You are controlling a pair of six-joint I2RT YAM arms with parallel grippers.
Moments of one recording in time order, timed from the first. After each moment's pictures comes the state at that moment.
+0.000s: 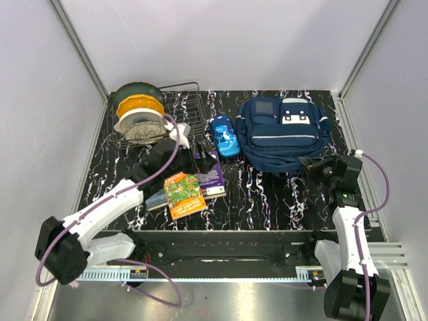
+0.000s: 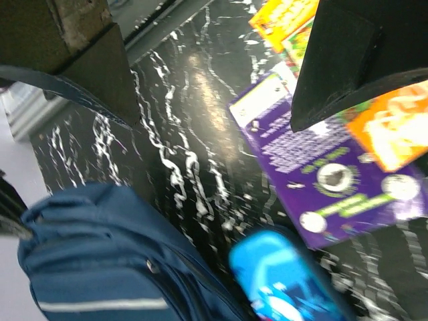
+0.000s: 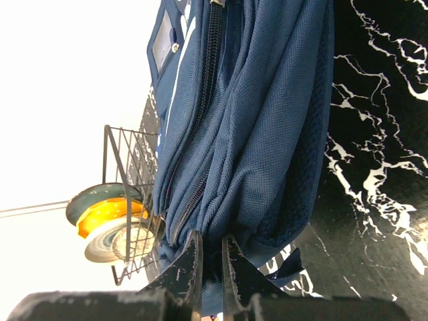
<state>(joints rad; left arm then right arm) -0.58 1.07 0.81 -0.17 0.08 -0.56 -0.21 0.78 0.49 -0.17 -0.36 1.05</state>
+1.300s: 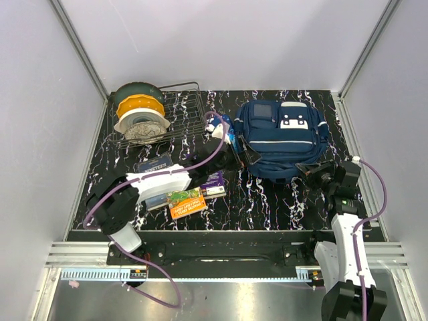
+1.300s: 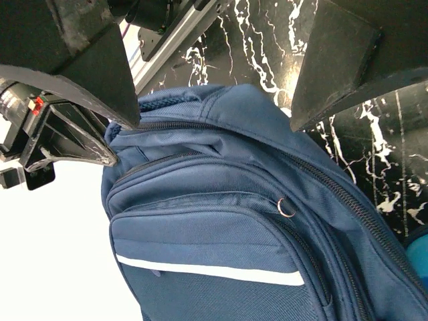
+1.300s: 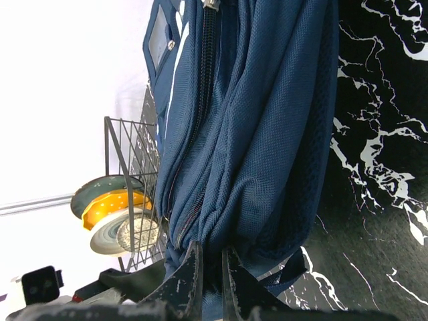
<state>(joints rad) -0.87 1.67 1.01 0.30 0.01 -0.98 -0.21 0.69 0.45 -0.25 -0.41 1.10</state>
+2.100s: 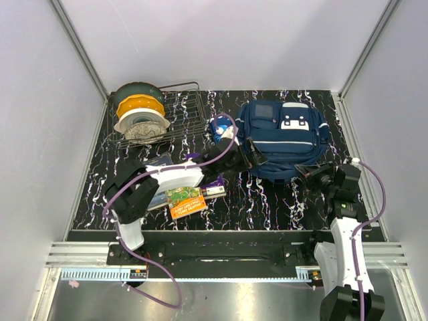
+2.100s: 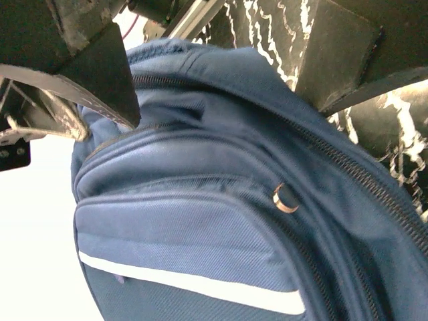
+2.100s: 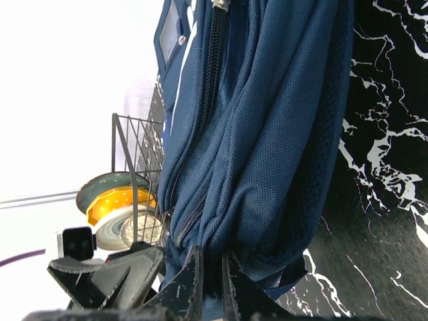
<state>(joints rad) -0.88 1.79 1.07 0.29 0.03 -1.05 -0.21 0.66 0.42 -0.23 -0.44 1.11</state>
